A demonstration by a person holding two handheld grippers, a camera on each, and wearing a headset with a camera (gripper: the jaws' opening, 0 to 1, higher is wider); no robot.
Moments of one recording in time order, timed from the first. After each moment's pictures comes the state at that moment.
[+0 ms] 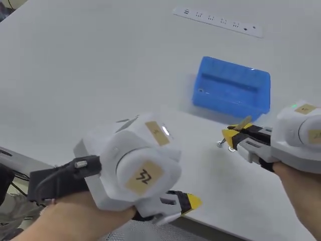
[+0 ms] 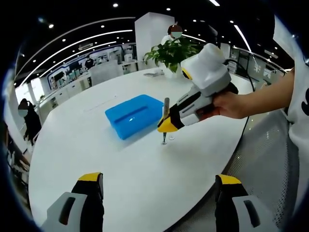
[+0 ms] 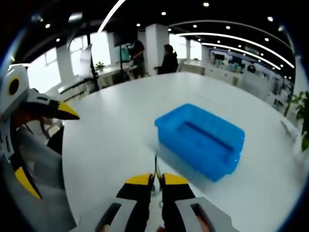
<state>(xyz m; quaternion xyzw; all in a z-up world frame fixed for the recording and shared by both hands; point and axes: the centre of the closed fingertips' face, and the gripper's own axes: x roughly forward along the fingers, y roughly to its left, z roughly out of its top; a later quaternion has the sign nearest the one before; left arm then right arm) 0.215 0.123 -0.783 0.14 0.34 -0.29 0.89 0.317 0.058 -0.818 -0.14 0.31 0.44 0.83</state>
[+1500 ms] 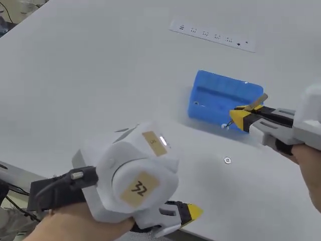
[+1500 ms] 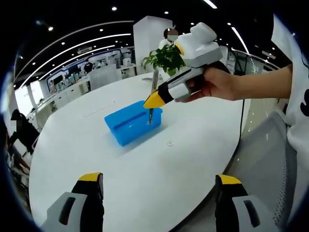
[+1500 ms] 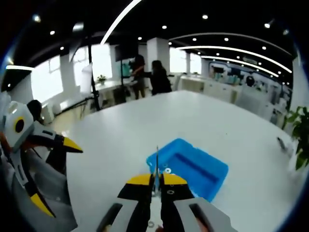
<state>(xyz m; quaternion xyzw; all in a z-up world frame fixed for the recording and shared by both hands) 0.219 0.118 -0.772 0.14 0.32 -0.30 0.89 0.352 0.063 -0.743 -0.12 0.24 0.45 0.85</state>
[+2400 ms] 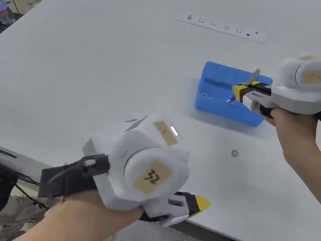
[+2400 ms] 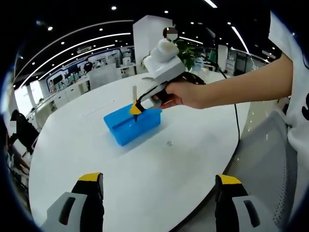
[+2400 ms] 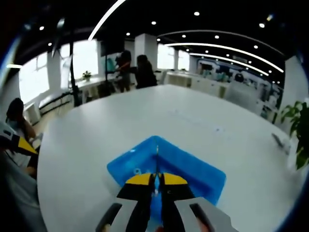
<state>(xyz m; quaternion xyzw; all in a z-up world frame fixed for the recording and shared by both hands) 0.220 0.117 -0.773 0.14 0.32 -0.30 0.89 0.431 0.074 -0.799 -0.13 0.26 0.39 0.87</state>
